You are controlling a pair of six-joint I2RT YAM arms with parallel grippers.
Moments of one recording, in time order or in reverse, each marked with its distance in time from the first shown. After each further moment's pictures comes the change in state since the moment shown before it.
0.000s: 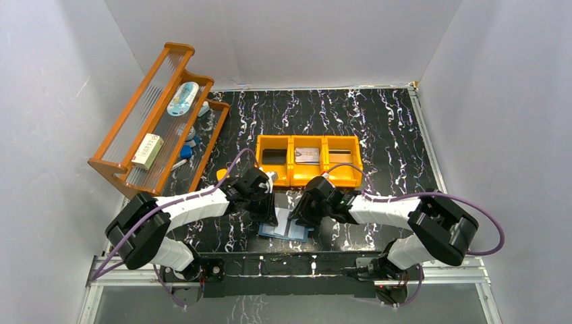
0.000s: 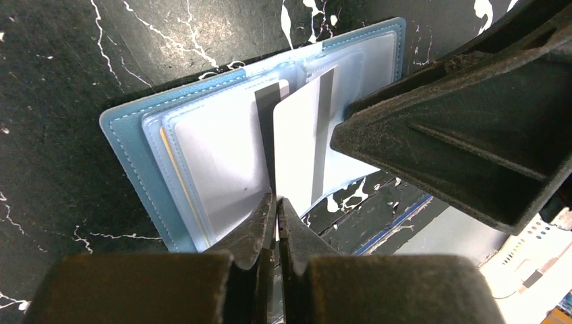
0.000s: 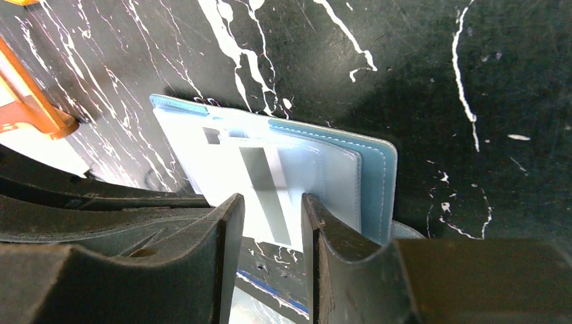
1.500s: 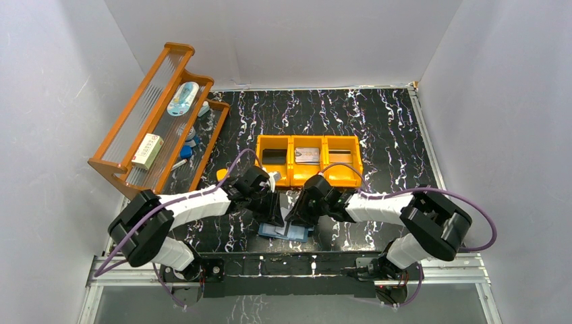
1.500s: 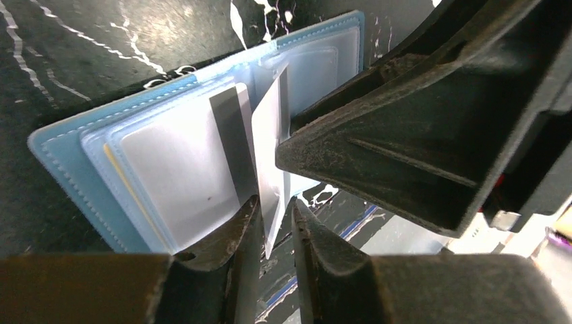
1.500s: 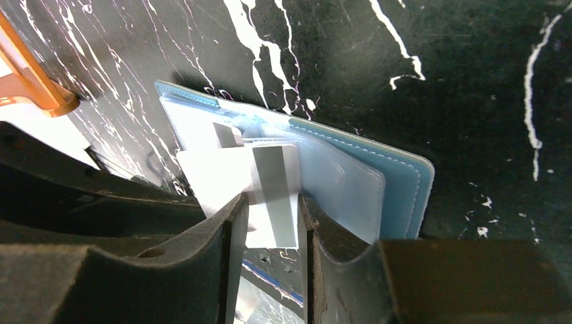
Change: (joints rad) left arm 0.000 0.011 0.000 0.054 0.089 -0.033; right arm -0.007 0.053 0.011 0.064 -0.082 -0.039
